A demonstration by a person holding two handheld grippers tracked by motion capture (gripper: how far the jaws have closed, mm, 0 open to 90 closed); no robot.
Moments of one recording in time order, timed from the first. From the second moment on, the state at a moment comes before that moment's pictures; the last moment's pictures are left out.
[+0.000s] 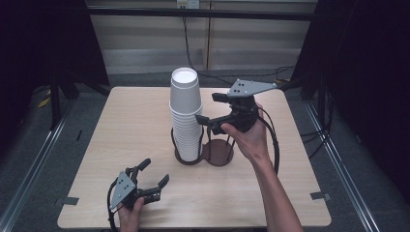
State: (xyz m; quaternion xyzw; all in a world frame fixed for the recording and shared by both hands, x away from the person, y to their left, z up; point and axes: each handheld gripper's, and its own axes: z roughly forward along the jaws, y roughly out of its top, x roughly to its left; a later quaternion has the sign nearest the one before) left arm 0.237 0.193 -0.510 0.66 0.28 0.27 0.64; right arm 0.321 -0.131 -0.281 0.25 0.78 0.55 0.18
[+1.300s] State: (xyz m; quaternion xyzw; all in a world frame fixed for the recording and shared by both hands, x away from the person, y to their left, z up) left arm 0.237 0.193 -0.510 0.66 0.28 0.27 0.64; right arm 0.363 -0.097 -0.243 0.25 0.79 0.53 0.18
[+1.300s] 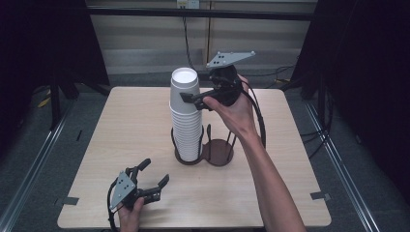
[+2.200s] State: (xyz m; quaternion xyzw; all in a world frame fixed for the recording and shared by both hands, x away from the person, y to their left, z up) left arm 0.237 0.193 -0.510 0.66 0.28 0.27 0.64; right arm 0.384 -0.077 -0.244 0.24 0.81 0.51 0.14
